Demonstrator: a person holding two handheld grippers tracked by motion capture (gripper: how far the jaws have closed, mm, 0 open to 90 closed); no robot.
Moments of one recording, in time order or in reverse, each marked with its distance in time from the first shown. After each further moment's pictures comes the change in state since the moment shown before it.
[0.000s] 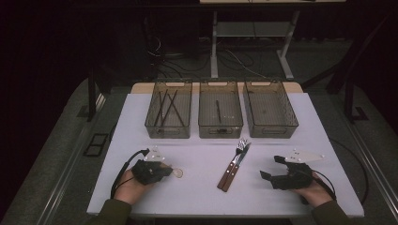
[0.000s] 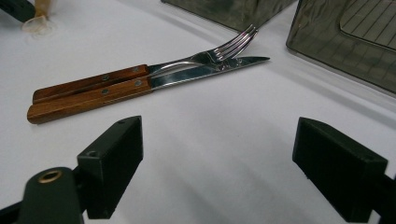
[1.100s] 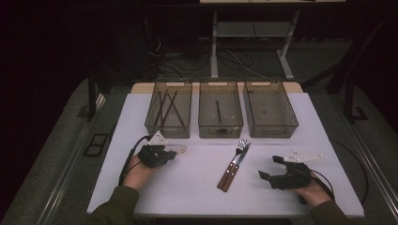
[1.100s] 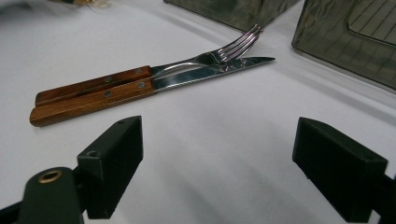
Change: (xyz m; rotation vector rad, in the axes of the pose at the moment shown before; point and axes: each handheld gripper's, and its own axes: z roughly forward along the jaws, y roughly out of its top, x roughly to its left) left arm 0.030 0.027 0.010 -0.101 0.051 -0.040; right arm 0.001 0.001 0.004 0.000 0.012 0.008
